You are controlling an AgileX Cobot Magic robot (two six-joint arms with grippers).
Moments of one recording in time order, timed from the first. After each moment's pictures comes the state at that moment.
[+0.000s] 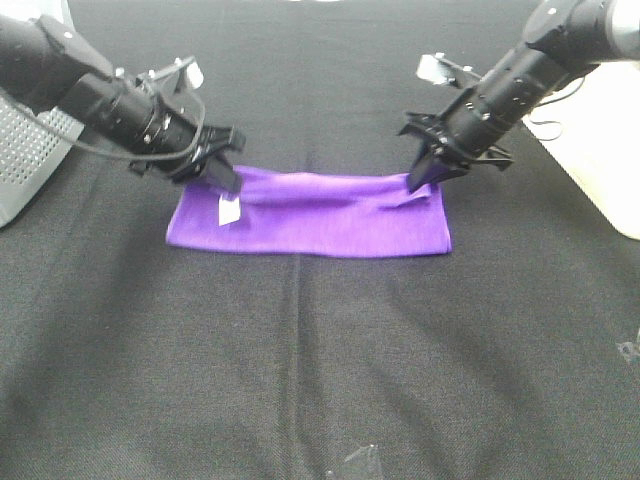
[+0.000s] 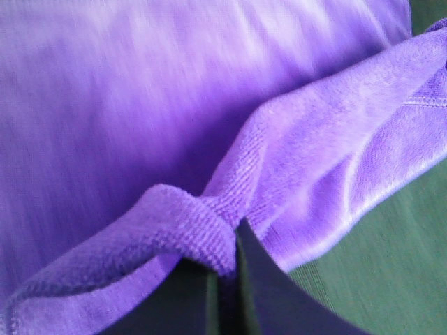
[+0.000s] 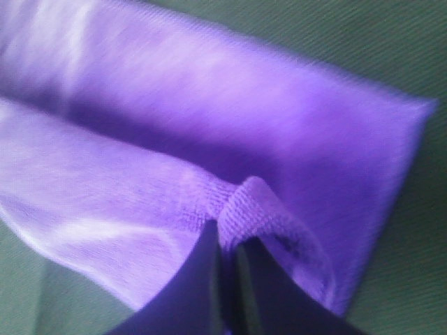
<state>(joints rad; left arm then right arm) -0.20 2.23 -1.56 -0.87 0.67 0.65 0.12 2.34 -1.78 0.63 0.92 -0.37</state>
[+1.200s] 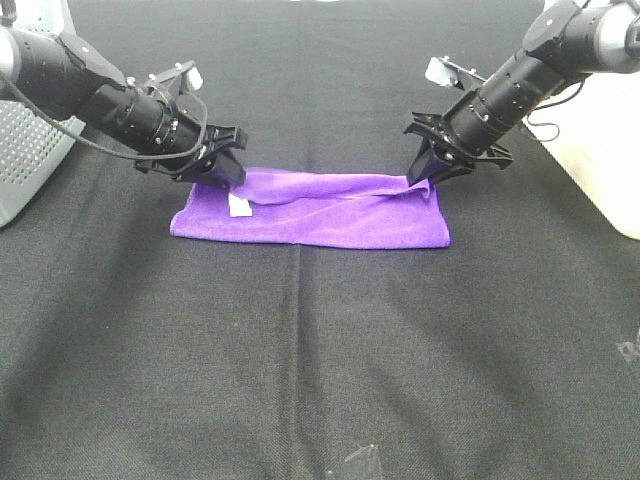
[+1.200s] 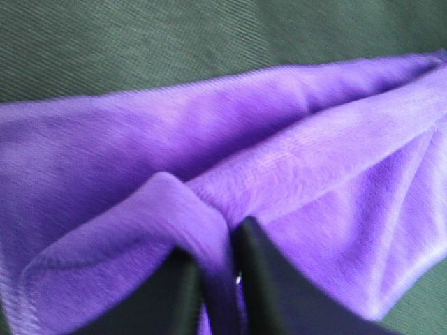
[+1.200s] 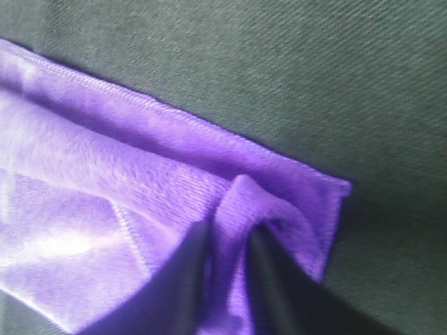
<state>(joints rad) -0.19 2.34 -1.67 -0.87 0.59 0.62 0.10 2.43 -1.91 0.62 0.92 -0.37</state>
